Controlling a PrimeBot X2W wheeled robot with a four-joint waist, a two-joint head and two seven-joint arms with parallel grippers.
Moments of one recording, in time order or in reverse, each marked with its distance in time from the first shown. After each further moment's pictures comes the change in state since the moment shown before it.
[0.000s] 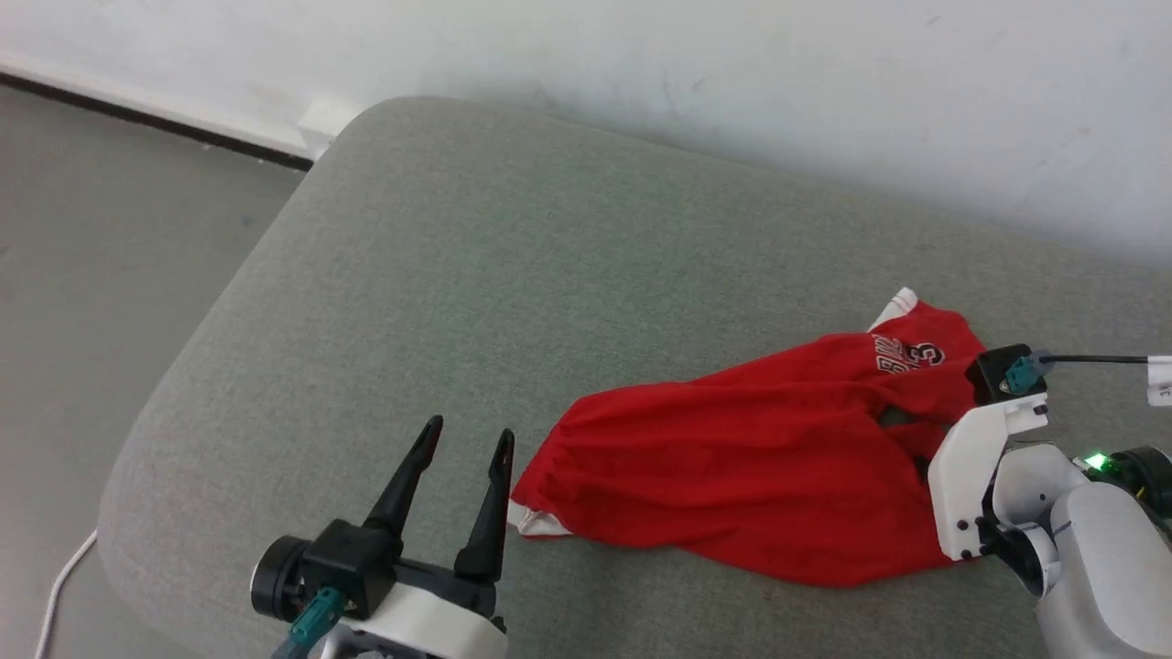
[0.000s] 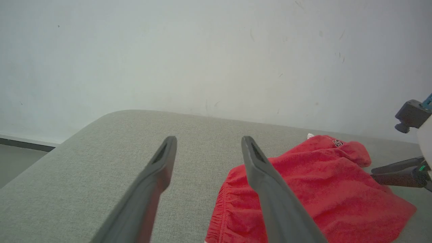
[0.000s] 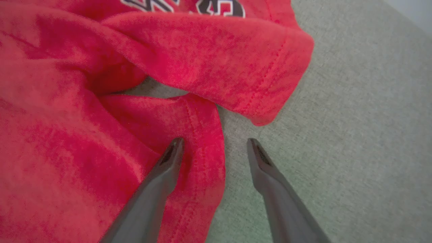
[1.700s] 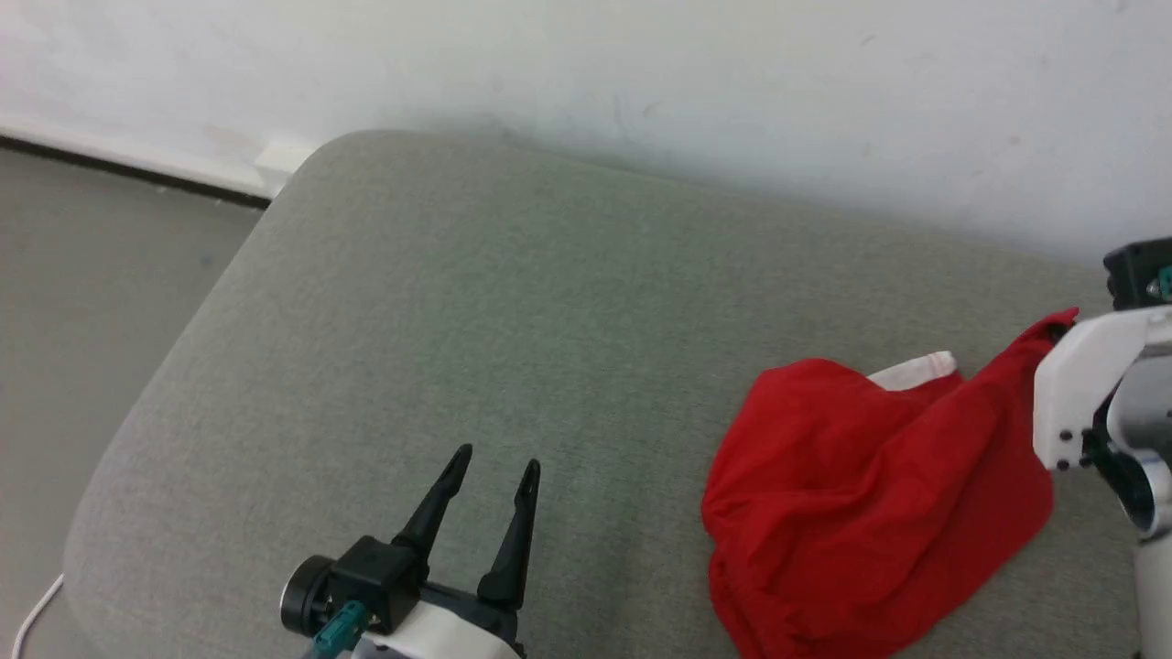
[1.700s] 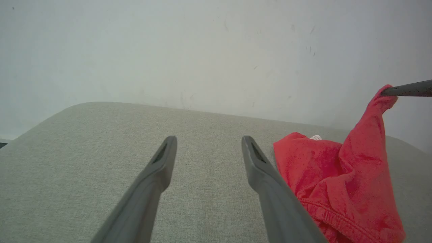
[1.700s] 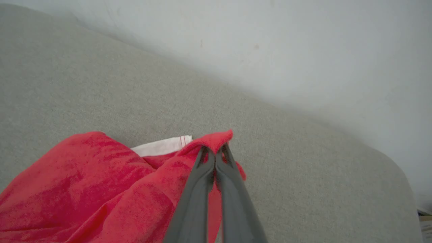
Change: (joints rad) left arm 0.024 -0.034 -0.002 0.051 0.008 -0.052 0.000; right arm 0.019 -0.026 -0.154 -0.392 -0.042 -0.001 0.060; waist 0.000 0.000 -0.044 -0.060
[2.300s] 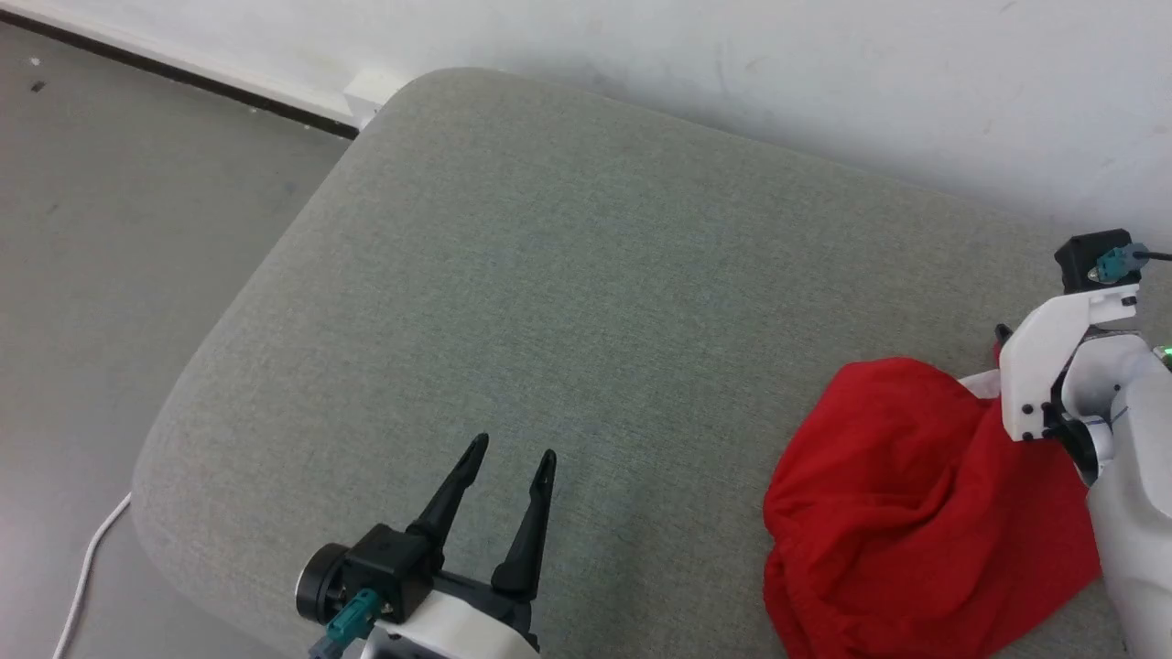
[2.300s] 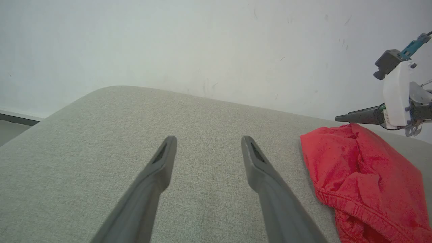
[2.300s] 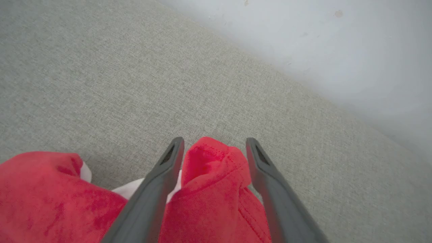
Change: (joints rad) left arm -0.033 -0.001 -0.038 0.012 -0.025 0.010 0.000; right arm -0.293 -0.005 0.024 0.680 -0.126 0.000 -0.294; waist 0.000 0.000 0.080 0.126
